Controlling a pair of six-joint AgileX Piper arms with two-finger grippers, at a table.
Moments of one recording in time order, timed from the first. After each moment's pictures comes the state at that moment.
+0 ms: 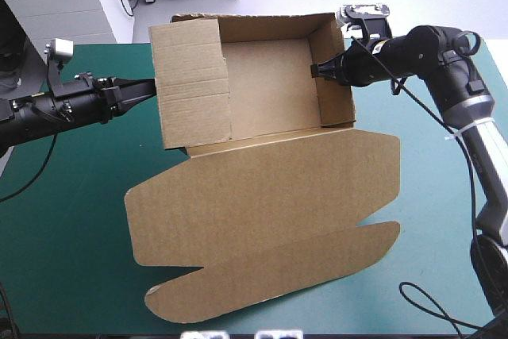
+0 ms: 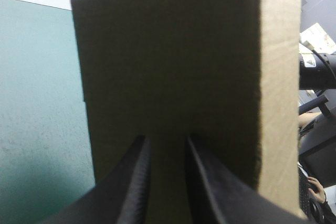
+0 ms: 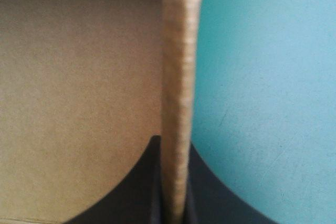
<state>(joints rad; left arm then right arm) 0.25 1.31 -1.28 -1.32 1.22 0.68 0.25 1.66 -1.81 0.37 1.01 -0.13</state>
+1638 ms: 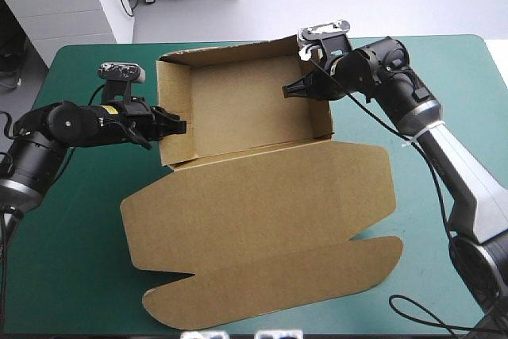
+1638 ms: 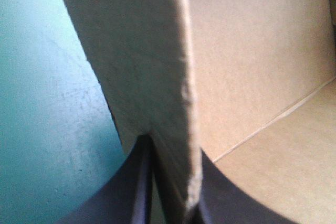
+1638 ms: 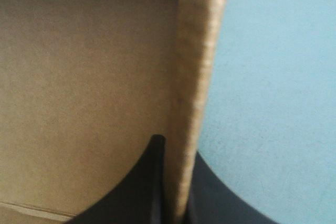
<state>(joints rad) -0.18 1.31 -1.27 -0.49 0.84 0.28 0.46 1.73 -1.81 0.01 0.99 0.09</state>
